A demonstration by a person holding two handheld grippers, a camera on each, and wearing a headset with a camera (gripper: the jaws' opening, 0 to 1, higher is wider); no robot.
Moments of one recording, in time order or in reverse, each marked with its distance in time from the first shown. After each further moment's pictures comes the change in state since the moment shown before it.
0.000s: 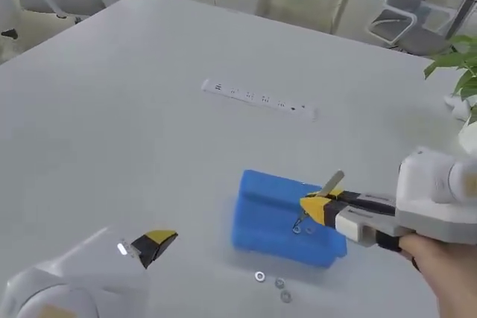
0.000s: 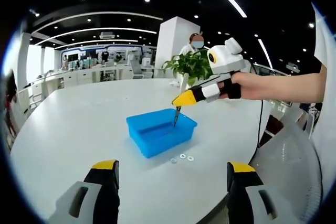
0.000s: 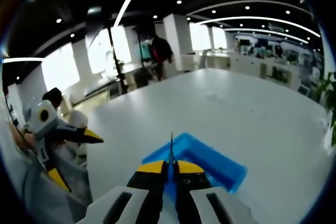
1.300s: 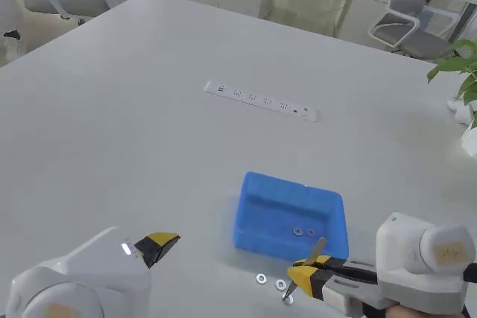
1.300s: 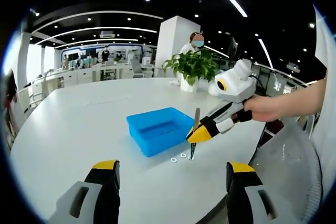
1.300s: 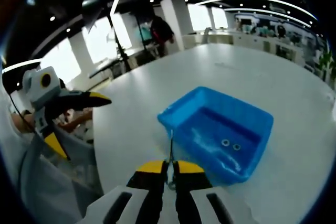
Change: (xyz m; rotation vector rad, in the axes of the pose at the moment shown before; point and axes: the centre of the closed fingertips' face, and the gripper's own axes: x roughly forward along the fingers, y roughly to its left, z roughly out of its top) left arm 0.001 0.002 -0.003 -0.003 0.007 0.002; right arm 0.009 0.032 -0.082 0.076 0.150 0.047
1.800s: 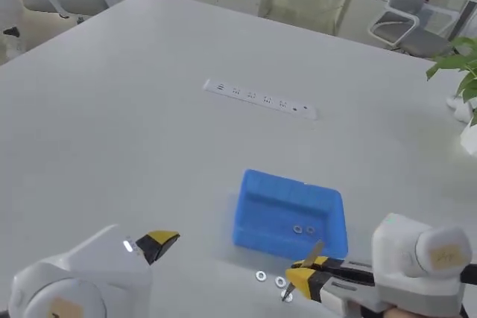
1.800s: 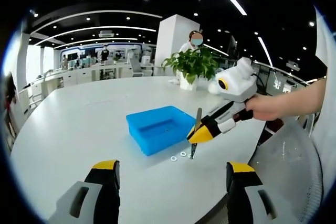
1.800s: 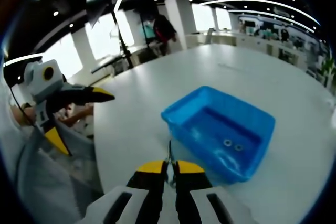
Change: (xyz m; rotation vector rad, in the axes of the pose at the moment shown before) left arm 0.000 0.000 -0.002 0.009 0.013 -0.001; right arm -0.001 0.005 -0.003 -0.047 0.013 0.001
